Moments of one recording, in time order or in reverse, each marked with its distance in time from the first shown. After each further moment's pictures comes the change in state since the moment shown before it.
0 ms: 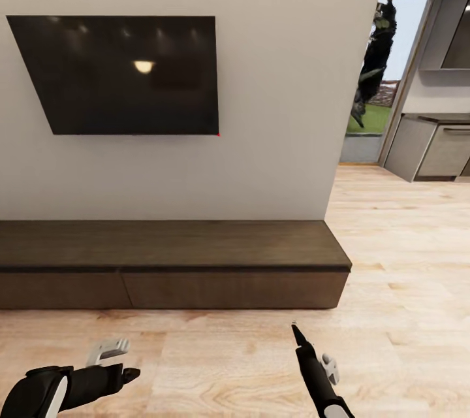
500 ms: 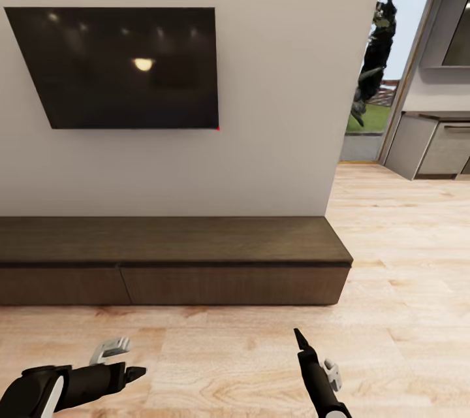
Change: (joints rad) left arm 0.000 0.021 -0.001 0.000 -0.008 0.000 -0.156; right arm 0.000 -0.001 -0.035 0.036 -0.009 -0.001 0.026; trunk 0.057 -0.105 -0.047
